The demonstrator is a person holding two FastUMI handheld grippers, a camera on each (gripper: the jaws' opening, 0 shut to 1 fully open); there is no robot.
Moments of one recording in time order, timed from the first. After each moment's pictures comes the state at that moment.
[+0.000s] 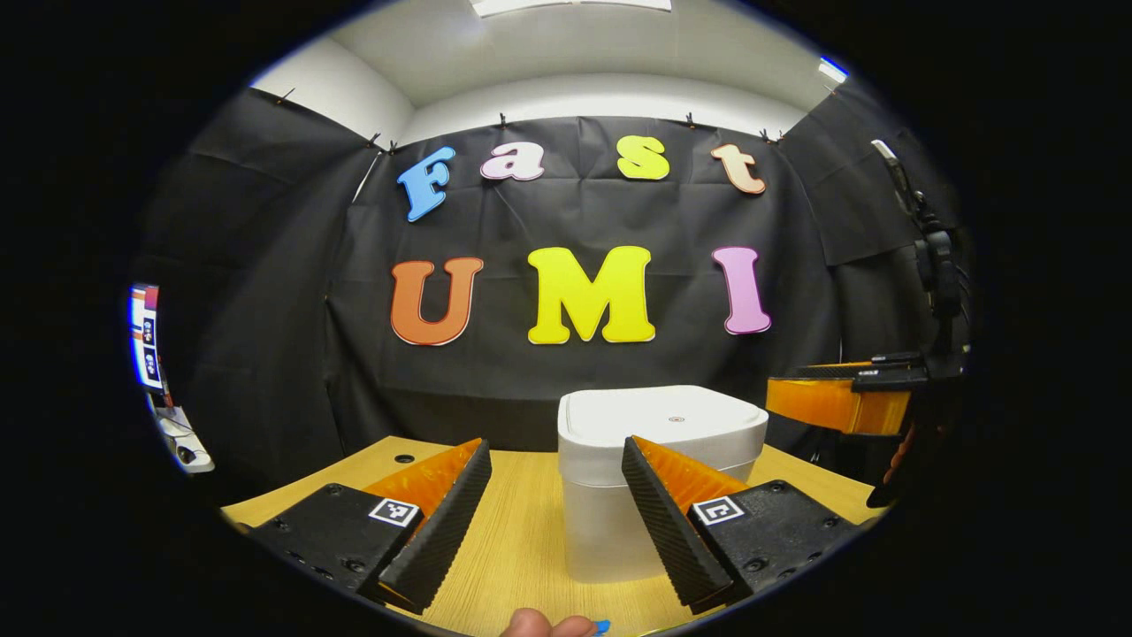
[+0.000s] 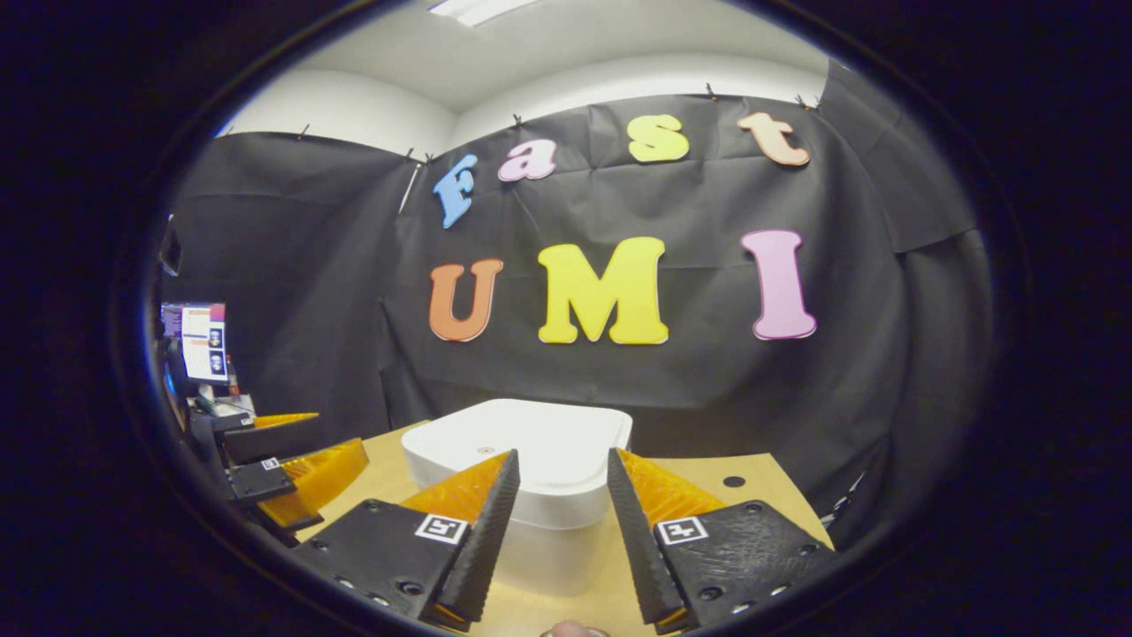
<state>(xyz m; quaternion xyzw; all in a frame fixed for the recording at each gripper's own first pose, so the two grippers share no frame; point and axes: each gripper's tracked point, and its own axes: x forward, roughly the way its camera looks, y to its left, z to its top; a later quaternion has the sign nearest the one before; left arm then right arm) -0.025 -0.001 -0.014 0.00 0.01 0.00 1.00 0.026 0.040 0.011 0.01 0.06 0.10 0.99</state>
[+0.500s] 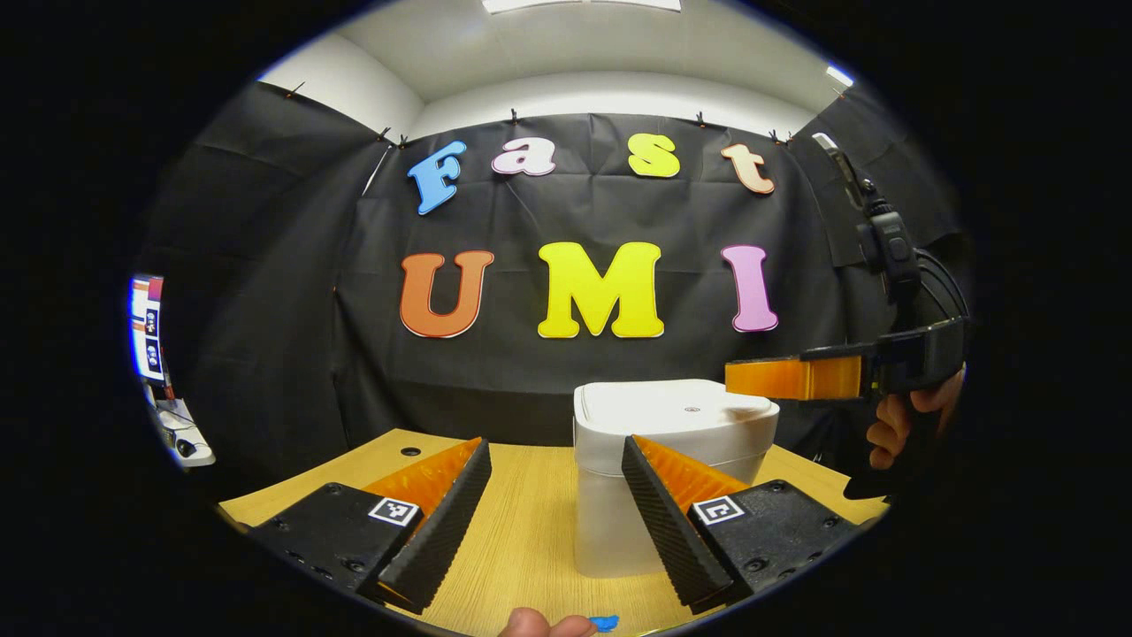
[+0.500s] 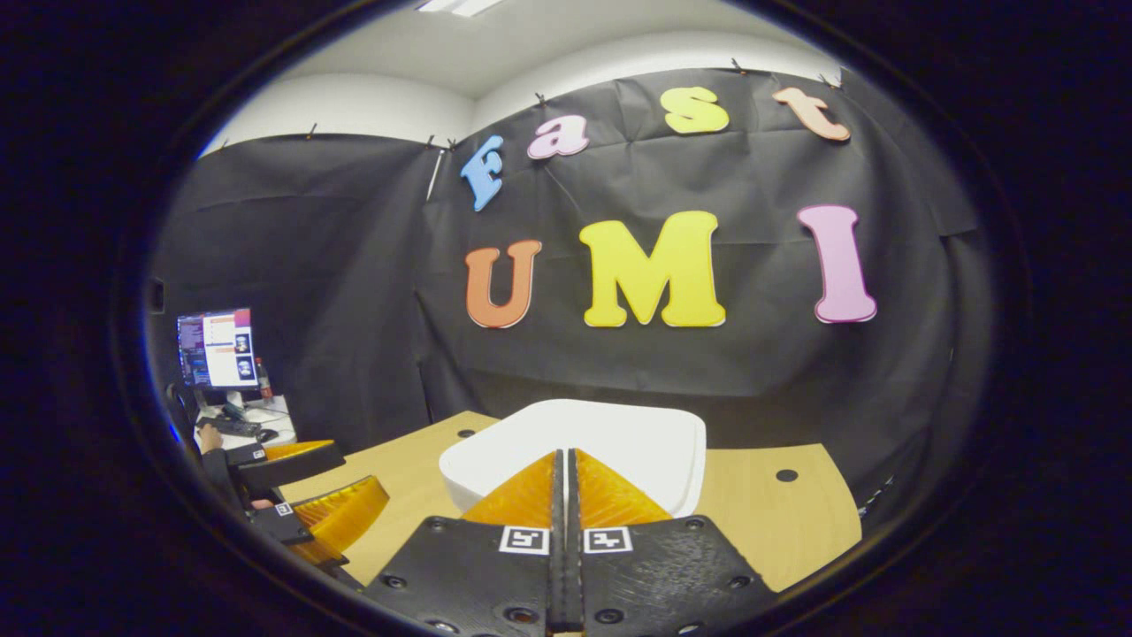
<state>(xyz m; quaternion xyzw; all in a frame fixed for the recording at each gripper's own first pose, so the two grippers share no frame) -0.029 0.012 -0.022 -0.01 0.01 0.01 1.00 0.064 0.088 0.017 0.01 0.10 0.15 0.98</state>
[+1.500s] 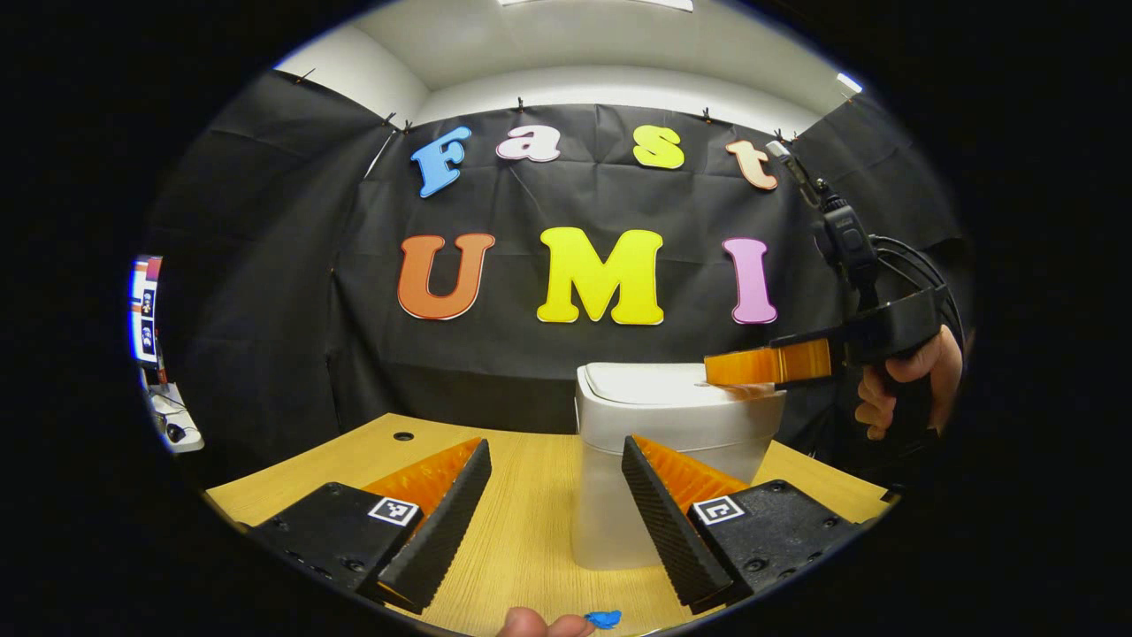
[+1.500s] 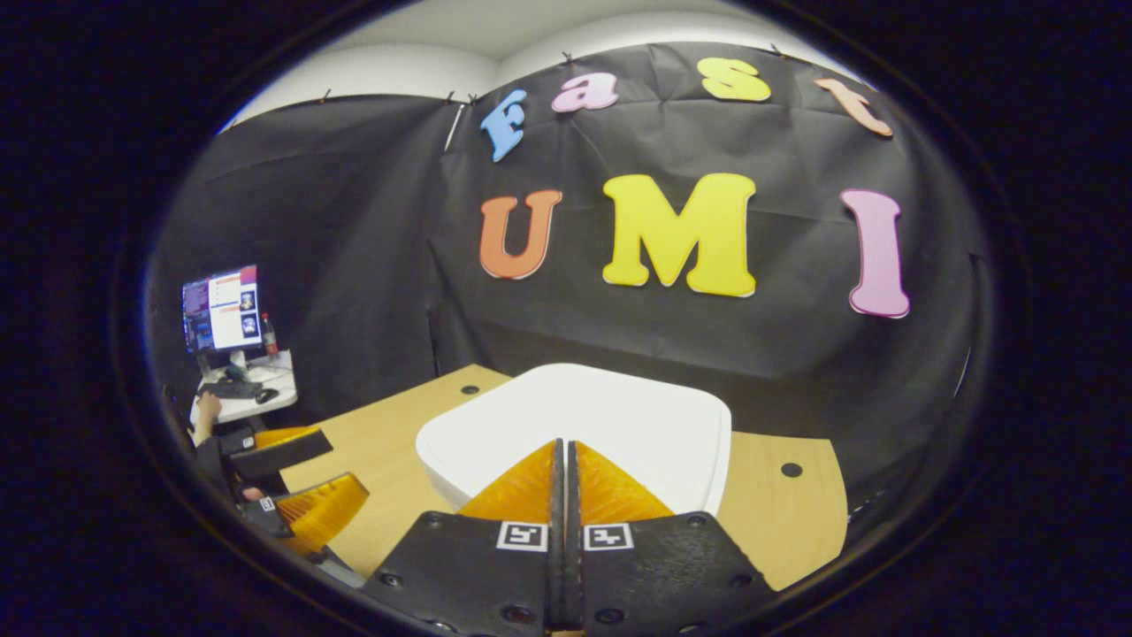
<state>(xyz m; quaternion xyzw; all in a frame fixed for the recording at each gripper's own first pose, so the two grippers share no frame) -0.025 0.013 -0.049 -0.02 0.03 0.00 1.00 0.087 0.080 0.001 -0.02 0.15 0.15 0.98</state>
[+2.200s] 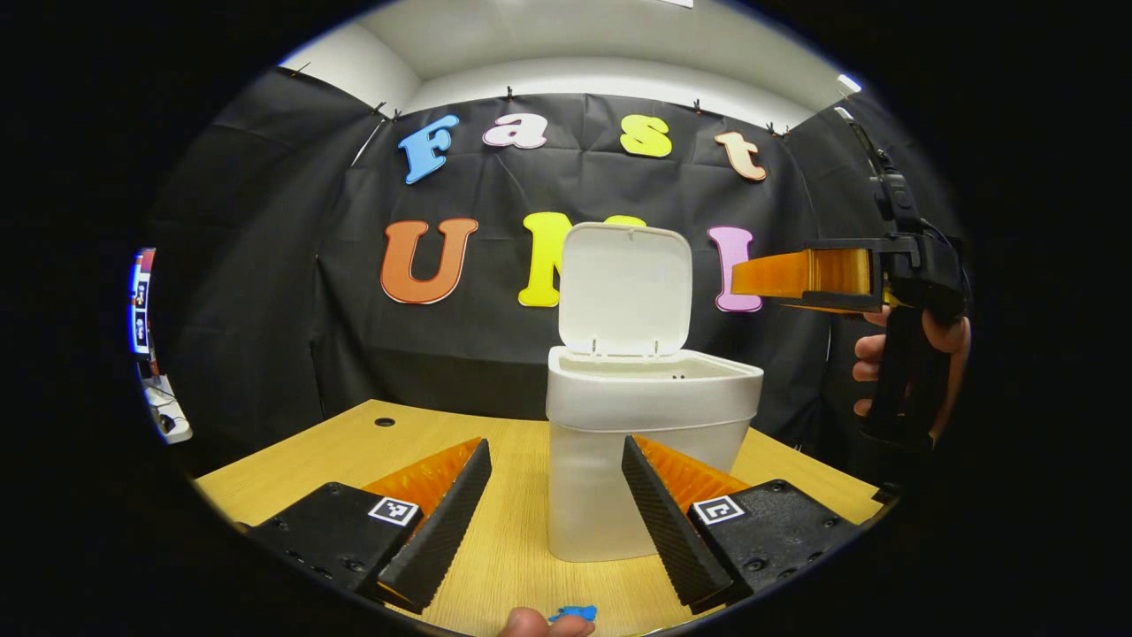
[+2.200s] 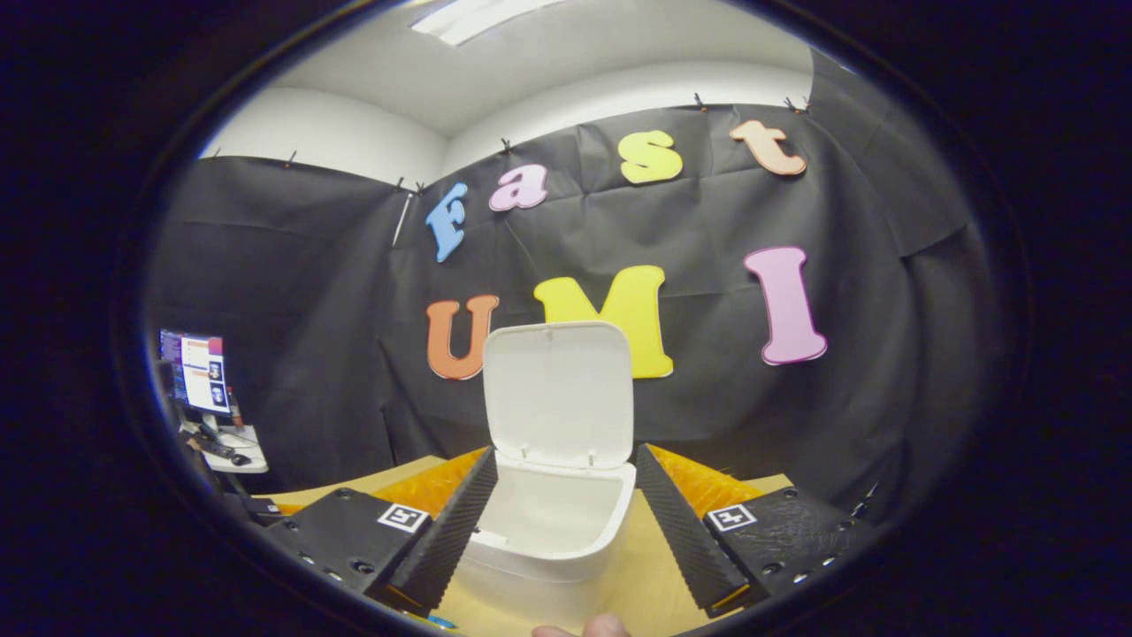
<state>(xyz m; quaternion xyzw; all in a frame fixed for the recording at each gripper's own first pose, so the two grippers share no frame) -0.029 -0.012 -0.065 -0.03 0.05 -0.02 1.00 0.052 0.027 0.056 0.04 0.00 0.09 0.99</state>
